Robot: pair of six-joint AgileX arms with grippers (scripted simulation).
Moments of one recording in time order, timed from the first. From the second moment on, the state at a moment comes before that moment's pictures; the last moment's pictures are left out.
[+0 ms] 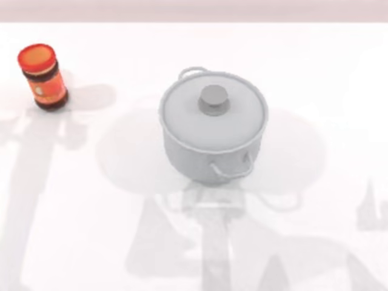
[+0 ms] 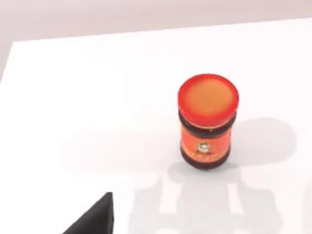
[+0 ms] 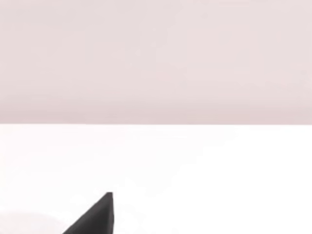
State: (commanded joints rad) left arm 0.02 1.02 1.01 -0.55 0.02 0.11; right arm 0.00 0.00 0.00 0.00 0.00 0.00
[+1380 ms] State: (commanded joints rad) left arm 0.01 2.45 2.38 -1.31 0.05 0.21; right arm 0.00 0.00 0.00 0.00 0.00 0.00
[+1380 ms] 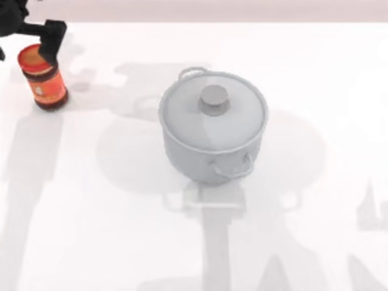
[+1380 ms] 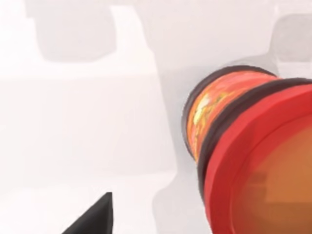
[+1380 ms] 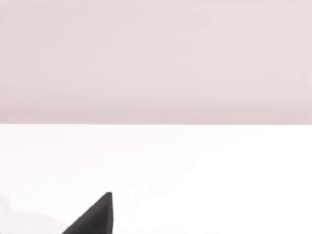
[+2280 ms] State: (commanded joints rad) left arm 0.00 2.49 2.26 -1.14 0.05 0.21; right arm 0.00 0.00 0.00 0.00 0.00 0.00
